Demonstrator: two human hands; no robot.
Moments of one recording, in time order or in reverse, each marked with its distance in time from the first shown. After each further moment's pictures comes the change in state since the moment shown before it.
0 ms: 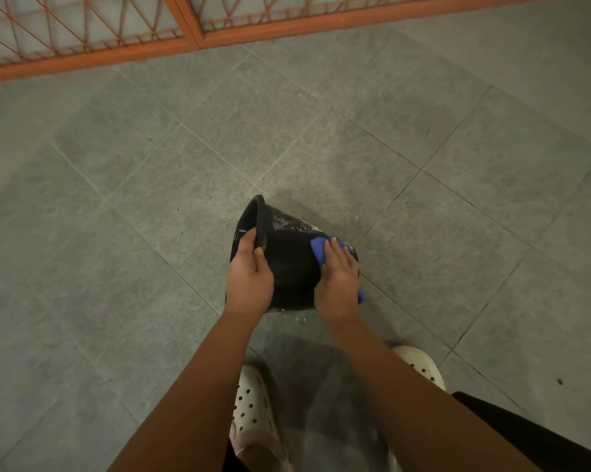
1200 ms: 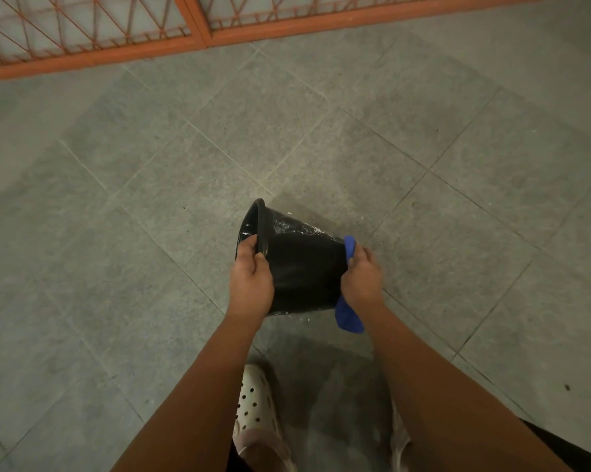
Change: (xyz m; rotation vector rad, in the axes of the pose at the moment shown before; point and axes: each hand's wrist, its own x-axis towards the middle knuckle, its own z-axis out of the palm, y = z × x) left_hand -0.004 -0.004 -0.006 -0.198 -0.020 -0.090; right_hand 0.030 0.029 -0.007 0.005 -0.151 0.235
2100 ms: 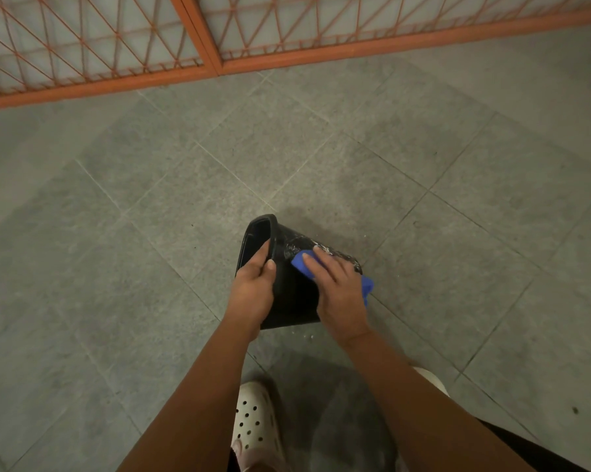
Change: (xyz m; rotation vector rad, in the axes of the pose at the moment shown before) left_hand 0.010 0.013 -0.008 -0.184 -0.129 -0.138; right_hand -0.044 -0.037 -0.010 -0.073 0.277 -0.769
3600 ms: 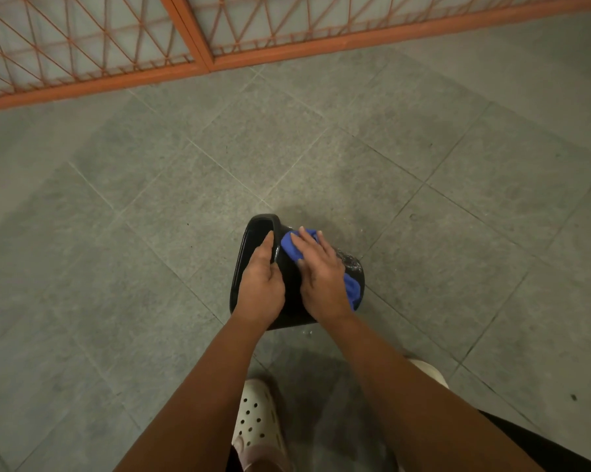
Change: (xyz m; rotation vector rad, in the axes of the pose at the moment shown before) left_hand -0.004 0.000 0.010 0.382 -0.019 0.272; right_hand 0.021 -0.018 0.008 0.310 -0.091 0.232
